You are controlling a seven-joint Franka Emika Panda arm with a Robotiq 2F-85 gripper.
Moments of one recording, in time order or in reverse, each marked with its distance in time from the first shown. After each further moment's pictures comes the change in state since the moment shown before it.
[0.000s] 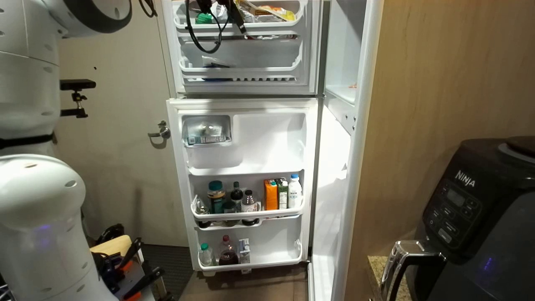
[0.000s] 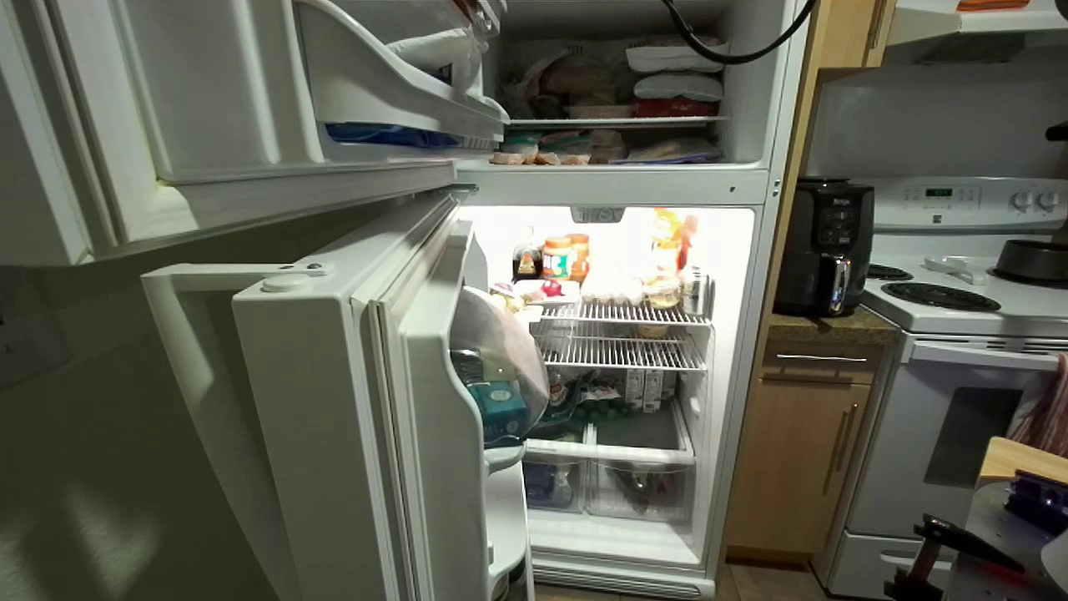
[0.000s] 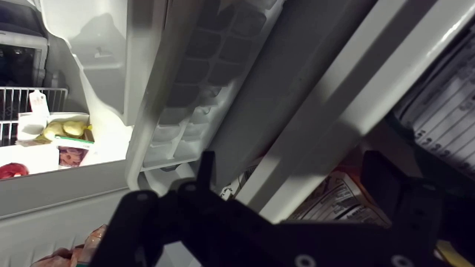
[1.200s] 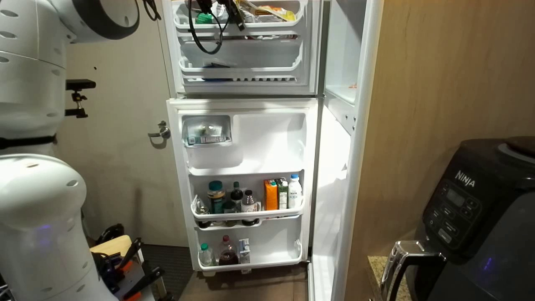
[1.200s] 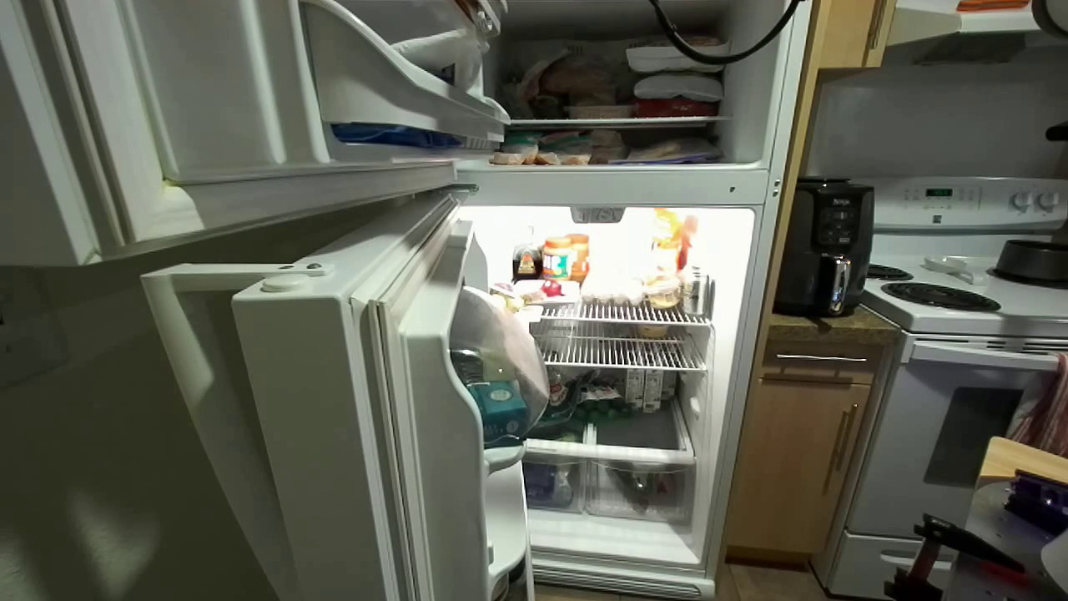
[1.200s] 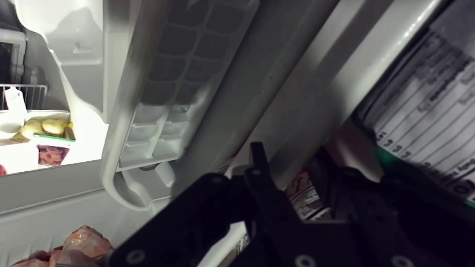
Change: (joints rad) arm 0.015 0.048 0.001 0.072 0.000 0.012 -0.003
